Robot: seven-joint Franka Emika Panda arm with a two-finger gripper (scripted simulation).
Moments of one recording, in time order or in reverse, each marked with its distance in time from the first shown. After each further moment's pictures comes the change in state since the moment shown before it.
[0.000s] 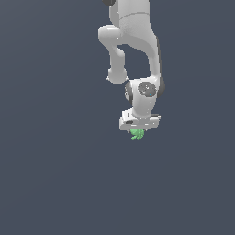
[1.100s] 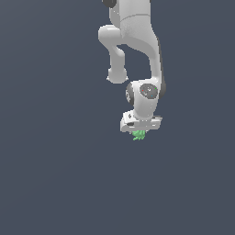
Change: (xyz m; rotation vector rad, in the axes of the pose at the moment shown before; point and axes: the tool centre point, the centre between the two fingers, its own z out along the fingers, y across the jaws) arm 0.009 -0.005 0.002 0.000 0.002 0.000
